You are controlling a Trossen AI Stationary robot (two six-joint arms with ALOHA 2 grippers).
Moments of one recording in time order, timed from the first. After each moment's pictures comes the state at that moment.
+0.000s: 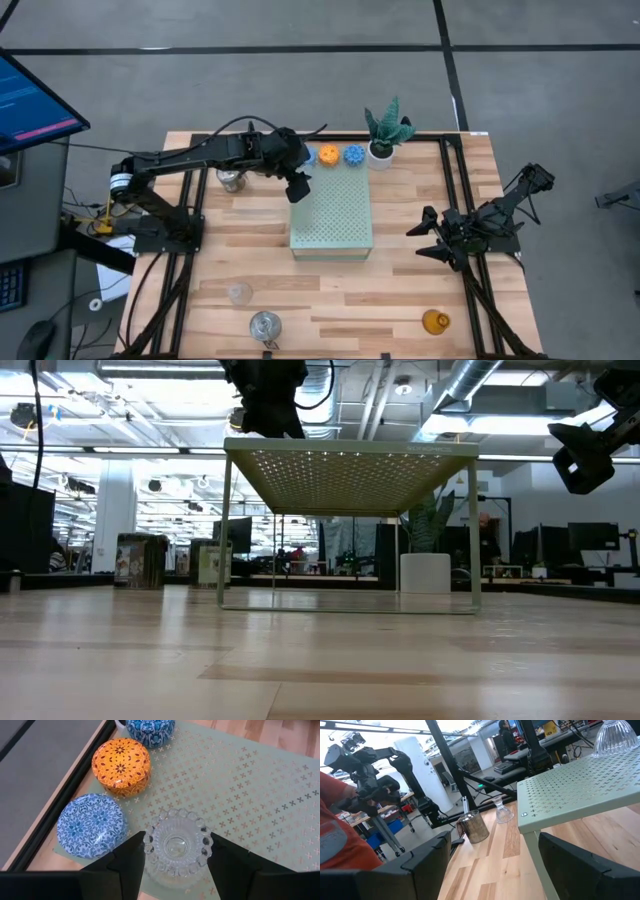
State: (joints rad) left arm 0.21 1.49 1.42 -0.75 -0.11 -0.06; right arm 0.65 0.02 0.01 0.05 0.42 0.41
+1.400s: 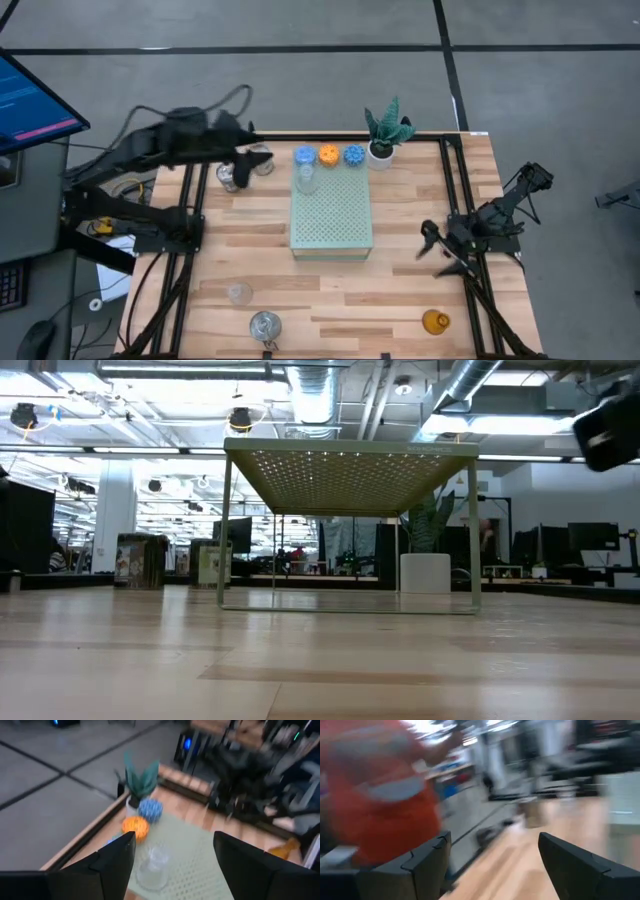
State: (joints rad) left arm 0.21 1.01 1.42 -0.74 -0.13 -0.20; right arm 0.66 0.03 0.01 0.06 0.02 0.23
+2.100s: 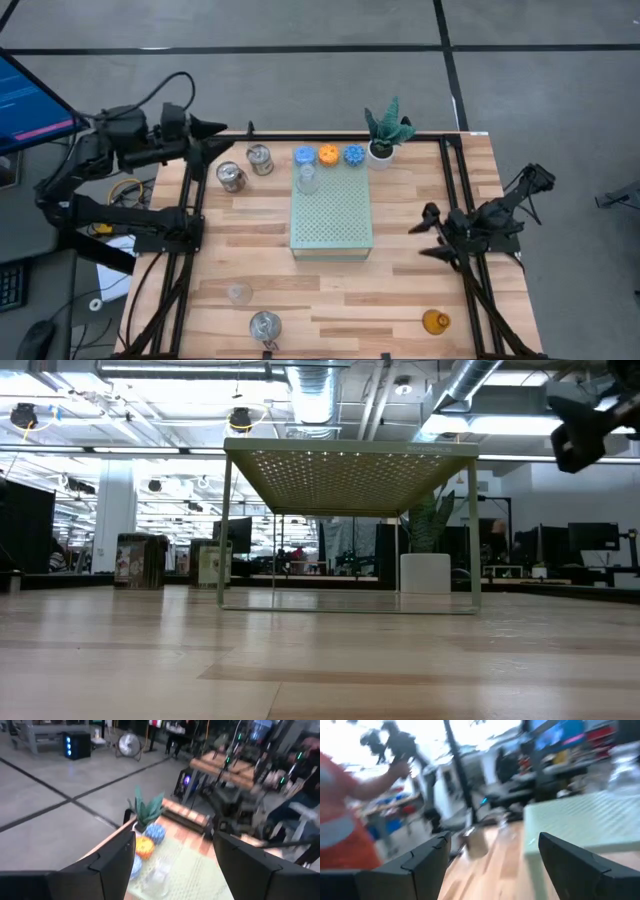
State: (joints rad) left arm 0.21 0.85 1.42 -0.78 -0.19 -0.22; right arm 0.63 0.03 0.01 0.18 0.39 0.22
